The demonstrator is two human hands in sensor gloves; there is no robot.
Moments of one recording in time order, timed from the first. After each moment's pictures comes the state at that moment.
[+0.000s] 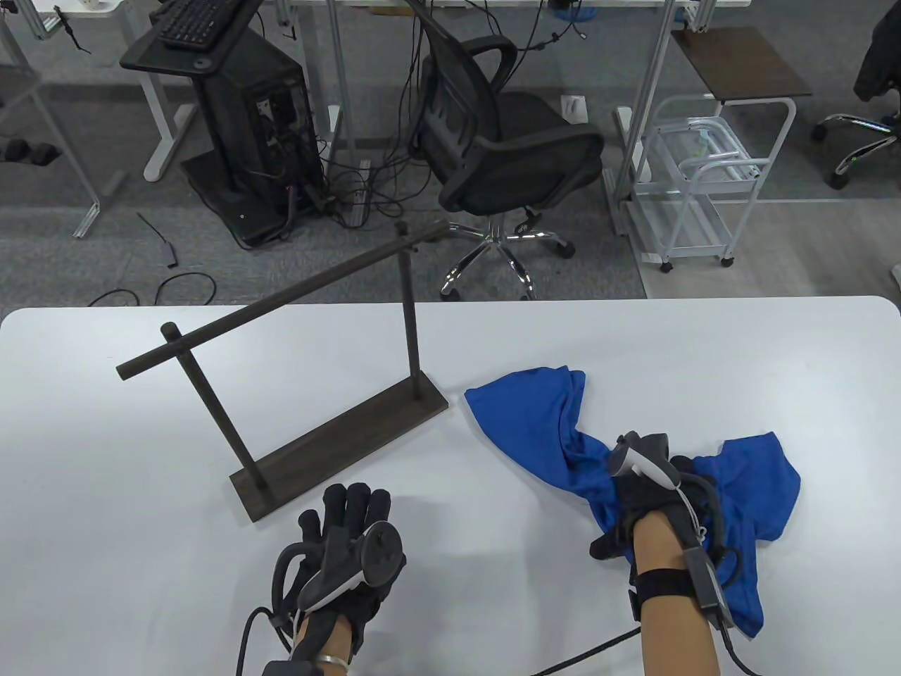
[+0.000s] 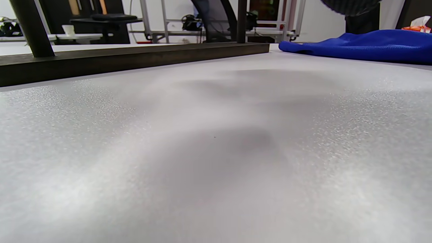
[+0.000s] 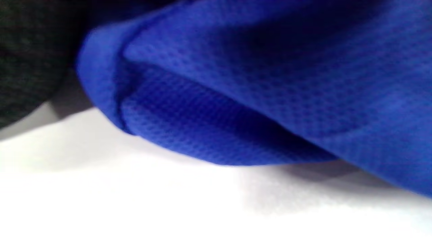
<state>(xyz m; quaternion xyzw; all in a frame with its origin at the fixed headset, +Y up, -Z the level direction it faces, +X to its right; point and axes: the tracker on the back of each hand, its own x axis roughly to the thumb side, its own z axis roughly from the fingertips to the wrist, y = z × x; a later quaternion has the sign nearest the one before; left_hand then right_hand) -0.150 -0.760 -0.278 -0.11 -0.10 0.00 0.99 0.242 -0.798 -0.383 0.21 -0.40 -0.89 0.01</state>
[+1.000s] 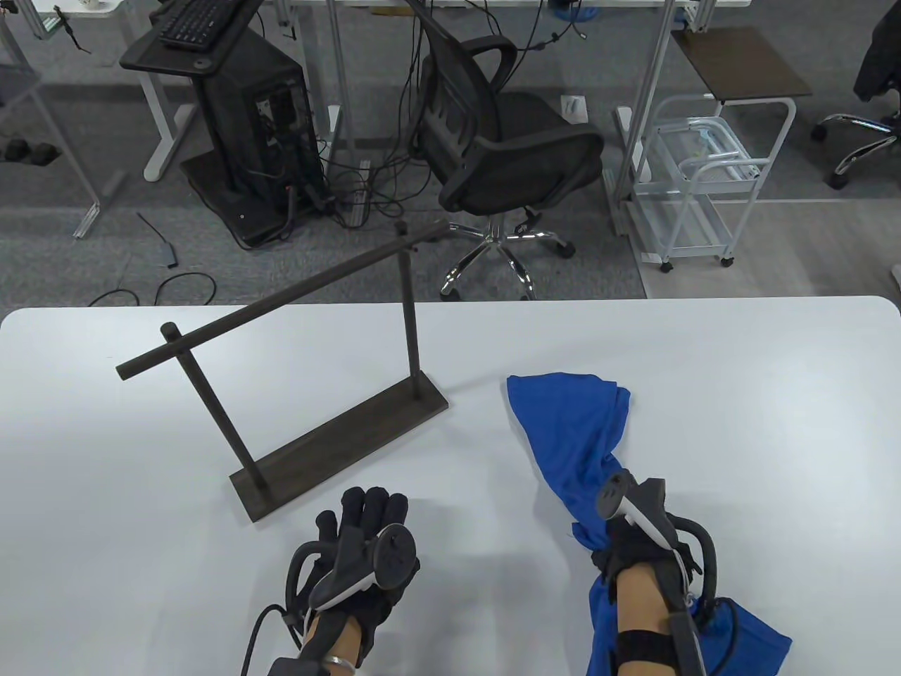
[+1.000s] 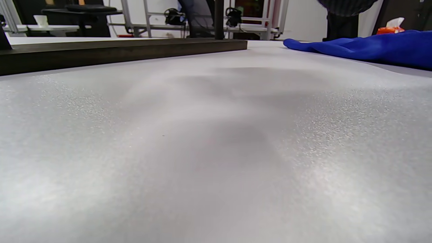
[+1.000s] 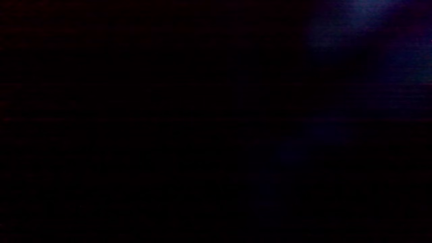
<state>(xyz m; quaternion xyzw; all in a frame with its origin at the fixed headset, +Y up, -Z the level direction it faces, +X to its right) -0.132 -0.759 -0.277 -0.12 -0.13 0.01 0.98 0.209 -0.783 -0.320 0.18 -0.29 -0.94 -0.03</state>
